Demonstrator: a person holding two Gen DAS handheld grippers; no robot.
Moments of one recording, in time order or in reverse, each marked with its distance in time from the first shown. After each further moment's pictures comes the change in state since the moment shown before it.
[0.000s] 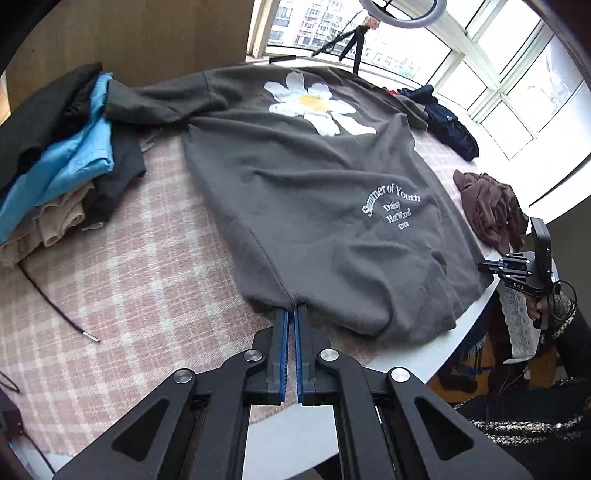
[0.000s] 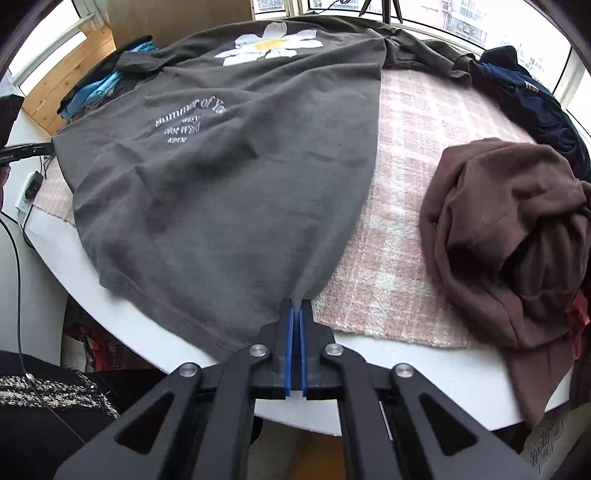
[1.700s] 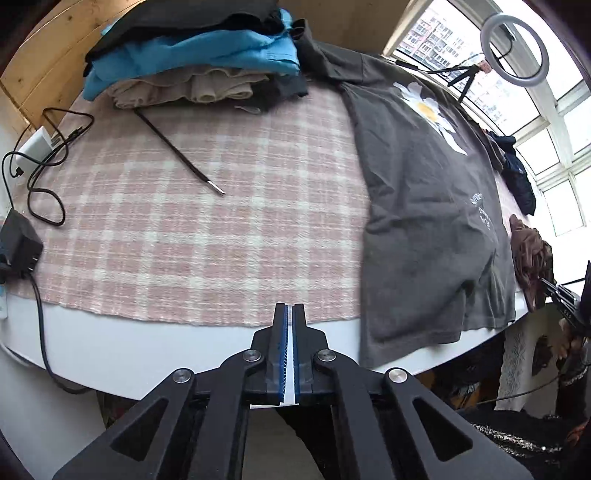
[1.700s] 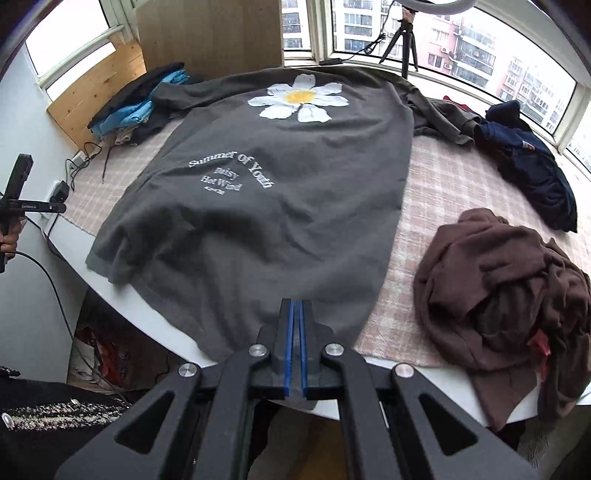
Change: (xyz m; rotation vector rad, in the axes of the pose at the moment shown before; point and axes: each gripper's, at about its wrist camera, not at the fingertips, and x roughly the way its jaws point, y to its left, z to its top) left arm -0.031 0.064 -0.076 -0.307 0.080 0.145; right arm -0.059 0.030 0.029 -0.038 -0.036 -0.031
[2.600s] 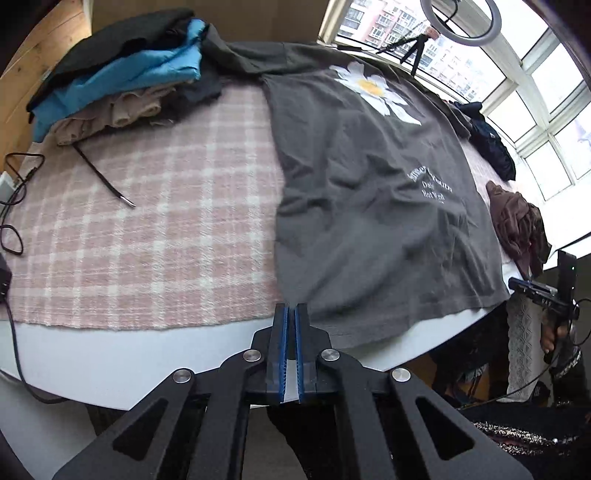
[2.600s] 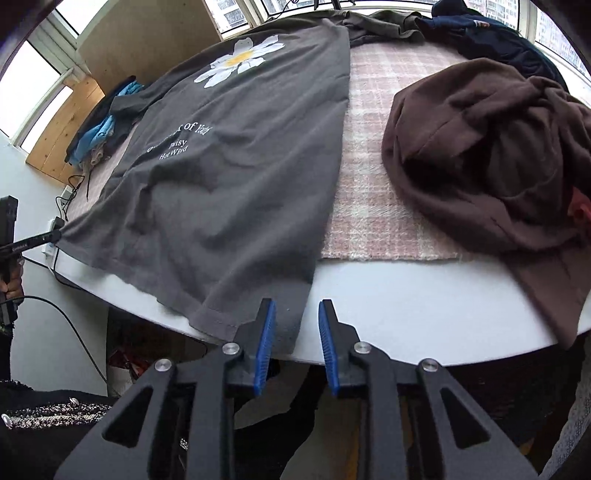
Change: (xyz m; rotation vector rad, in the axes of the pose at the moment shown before) left arm 0.007 -0.061 -0.013 0.060 -0.054 -0.014; right arm 0.048 -0.047 -0.069 0.254 0.073 0.148
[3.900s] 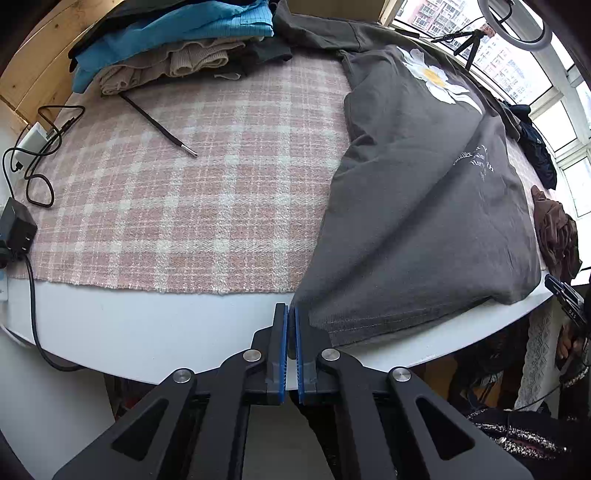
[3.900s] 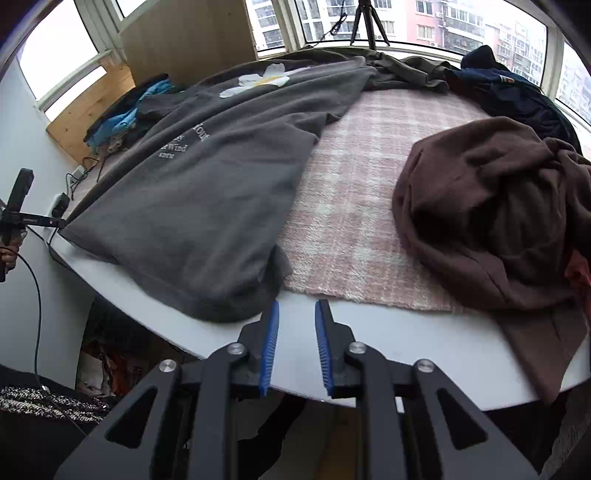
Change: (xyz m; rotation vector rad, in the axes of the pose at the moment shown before) left arm 0.024 0.038 -0.009 -0.100 0.107 0.110; right arm -0.022 0.003 0.000 -0.204 -0.148 0.016
